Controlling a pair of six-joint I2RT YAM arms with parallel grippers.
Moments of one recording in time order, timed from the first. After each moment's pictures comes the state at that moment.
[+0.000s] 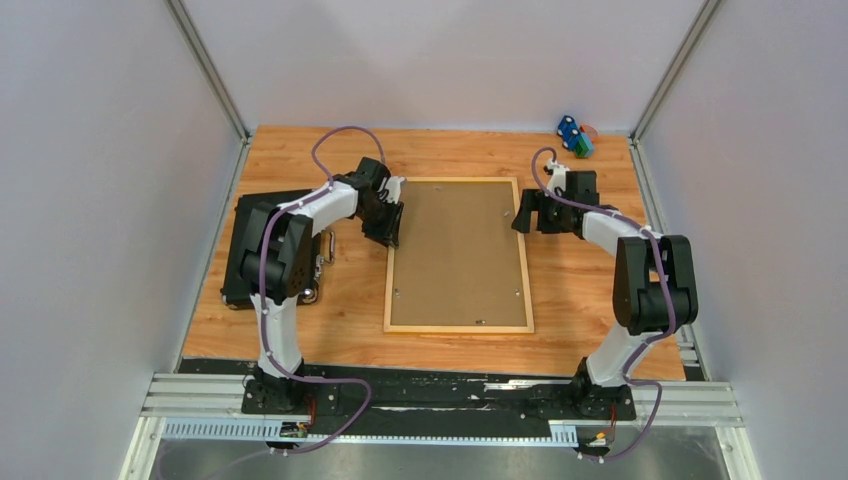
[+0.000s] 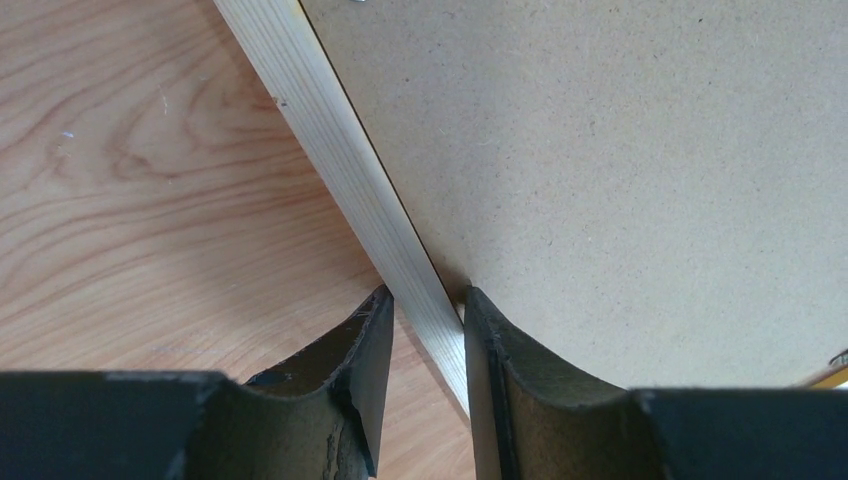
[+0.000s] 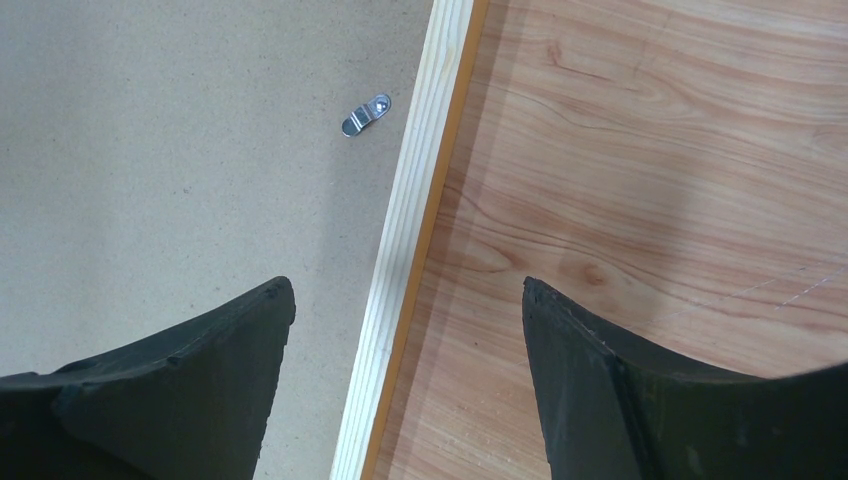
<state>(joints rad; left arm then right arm) -0.38 2.00 1.41 -0.61 0.28 -0.08 0.04 1.73 1.02 -0.12 -0.38 0.07</state>
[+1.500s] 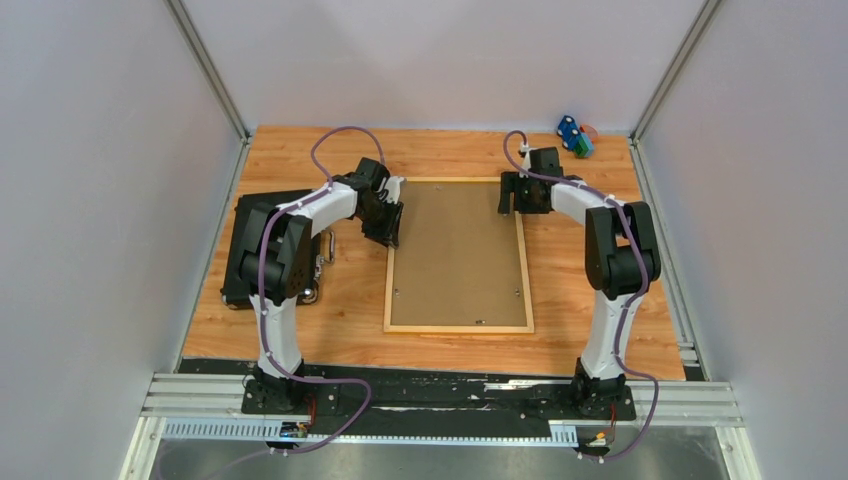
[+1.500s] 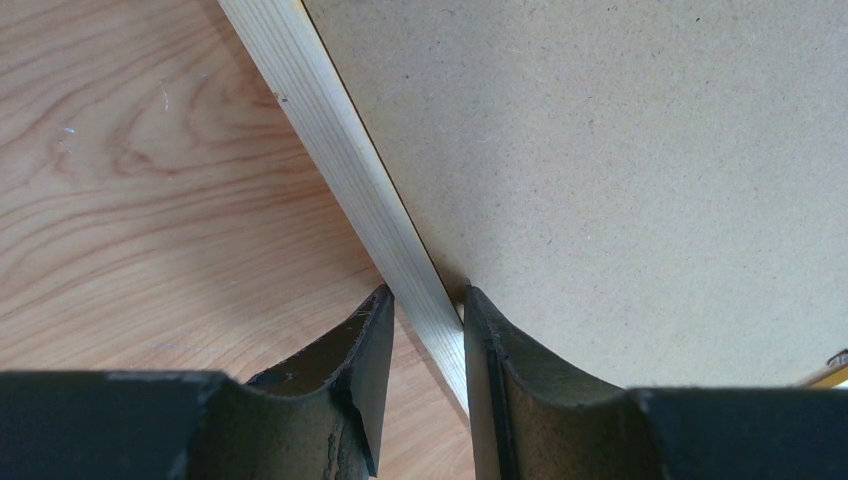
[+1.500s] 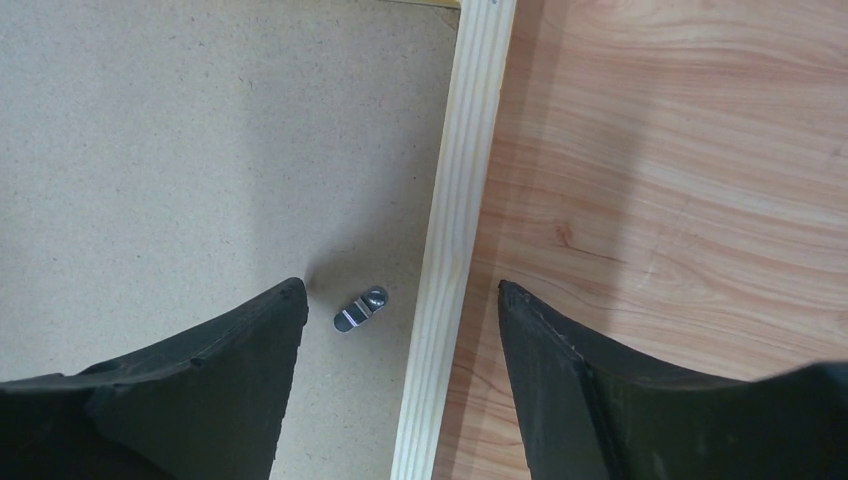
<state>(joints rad) -0.38 1.99 1.40 -0.60 0.29 -0.08 0.16 2.03 1.38 -0.26 -0.15 0.14</state>
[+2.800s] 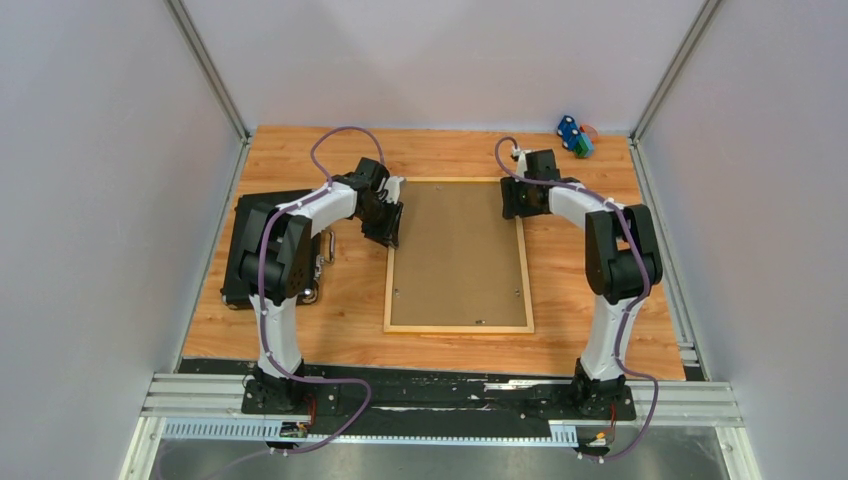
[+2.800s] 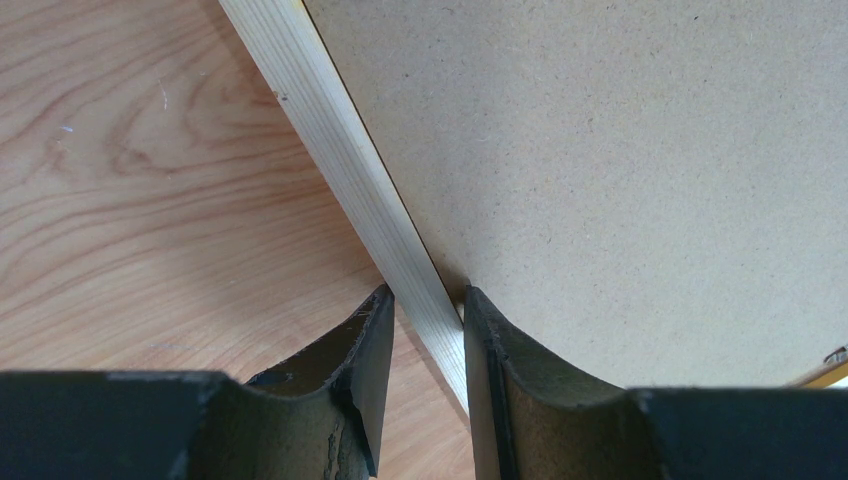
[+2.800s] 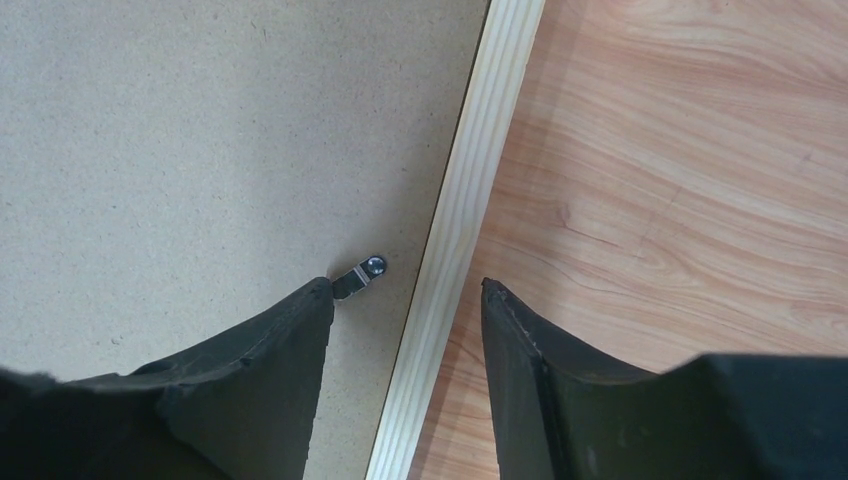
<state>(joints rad) -0.37 1.99 1.40 -0.60 0.29 -0.08 0.18 2.00 1.35 -0.27 -0.09 0.01</state>
